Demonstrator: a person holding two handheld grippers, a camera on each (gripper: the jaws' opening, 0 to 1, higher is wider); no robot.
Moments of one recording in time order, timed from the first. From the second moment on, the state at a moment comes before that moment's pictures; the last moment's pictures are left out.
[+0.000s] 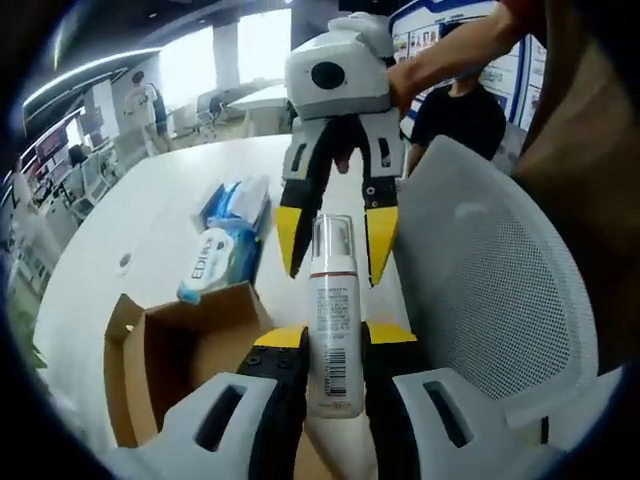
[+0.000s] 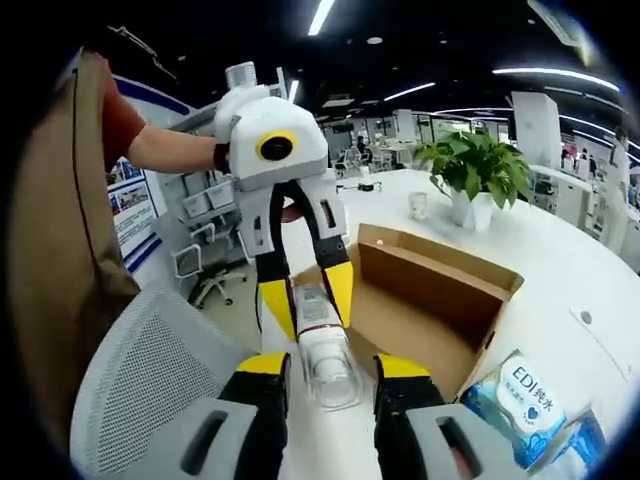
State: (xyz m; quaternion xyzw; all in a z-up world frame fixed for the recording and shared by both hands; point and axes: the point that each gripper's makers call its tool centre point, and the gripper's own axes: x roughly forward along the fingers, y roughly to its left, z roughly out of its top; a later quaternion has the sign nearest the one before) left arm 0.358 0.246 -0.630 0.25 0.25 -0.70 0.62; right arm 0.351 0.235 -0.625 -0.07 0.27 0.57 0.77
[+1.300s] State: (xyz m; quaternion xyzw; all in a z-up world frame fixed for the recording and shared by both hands) left arm 0.332 0.234 -0.636 0.22 0.28 -0.73 0.58; right arm 0.325 0.226 -0.618 0.10 0.31 0.54 0.78
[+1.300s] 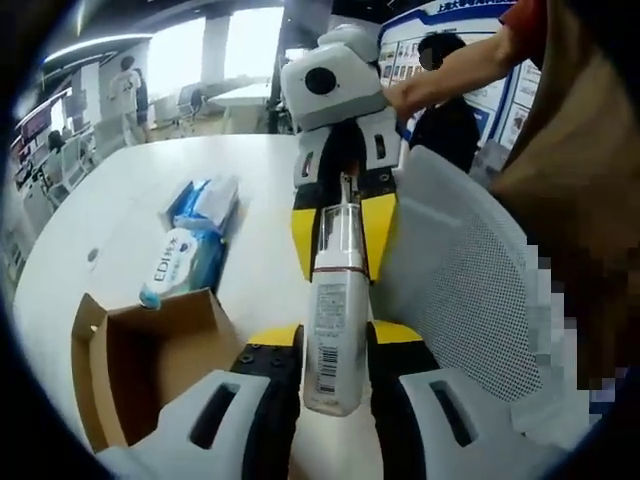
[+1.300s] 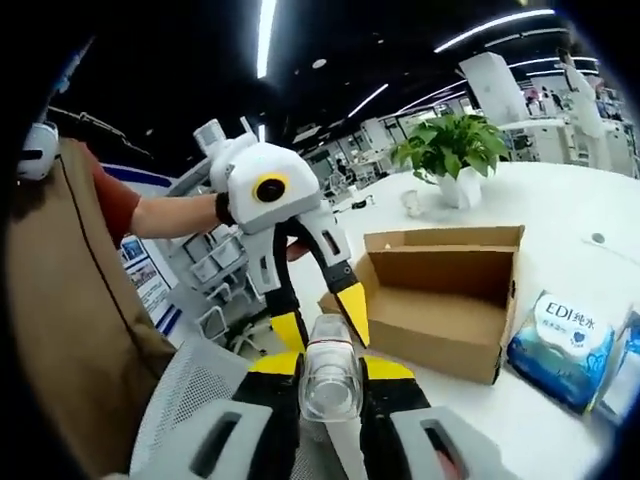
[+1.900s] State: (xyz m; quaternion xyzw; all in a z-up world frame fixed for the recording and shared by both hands) left arm 0.347 0.248 -0.640 0.20 0.29 -0.70 0.62; right arm 0.329 0.200 -0.627 0.14 0.32 0.50 0.79
